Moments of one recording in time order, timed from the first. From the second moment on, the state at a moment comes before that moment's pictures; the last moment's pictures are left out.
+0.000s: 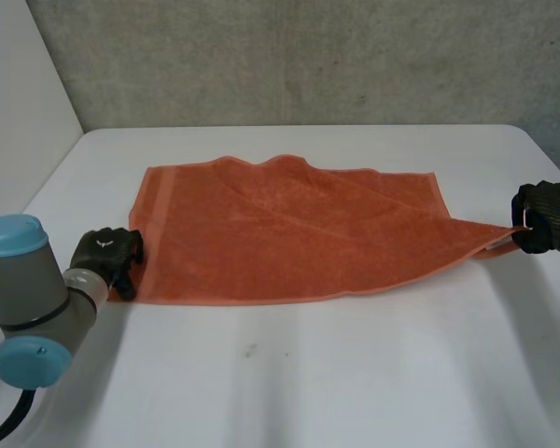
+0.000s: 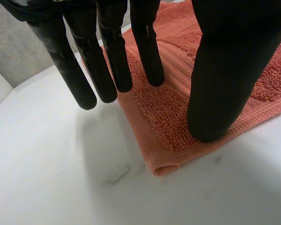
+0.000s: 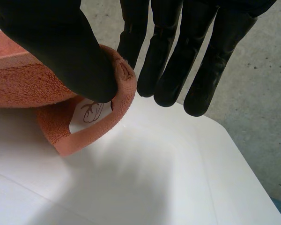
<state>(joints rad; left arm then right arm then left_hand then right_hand) 4.54 -2.16 -1.68 3.49 -1.52 3.42 1.45 -1.22 1.80 -0.42 1.24 2.93 0.73 0.73 0.73 0.73 0.54 0.98 1.18 1.19 1.19 0.99</state>
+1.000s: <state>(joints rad) 4.55 -2.08 -1.78 3.51 -1.52 3.42 1.45 -1.22 1.80 -0.41 1.24 2.92 0.76 0.76 0.76 0.76 0.58 0.98 1.18 1.19 1.19 0.99</state>
